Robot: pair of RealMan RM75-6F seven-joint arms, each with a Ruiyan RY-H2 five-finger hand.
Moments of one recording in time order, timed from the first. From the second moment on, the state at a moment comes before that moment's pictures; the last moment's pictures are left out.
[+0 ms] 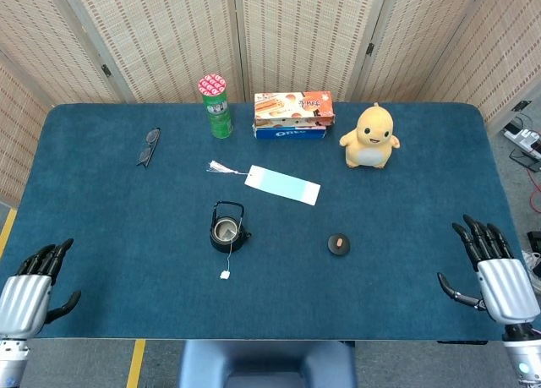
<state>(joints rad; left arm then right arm) -0.16 -1.10 0.14 -1.75 1.48 1.63 0.19 0.06 -1.03 0.04 -1.74 -1.58 1.47 -0.04</state>
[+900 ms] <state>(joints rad) -0.08 -1.15 0.10 -1.61 1.58 1.61 0.09 0.07 -1.04 0.01 -1.77 -1.61 1.48 -0.09</state>
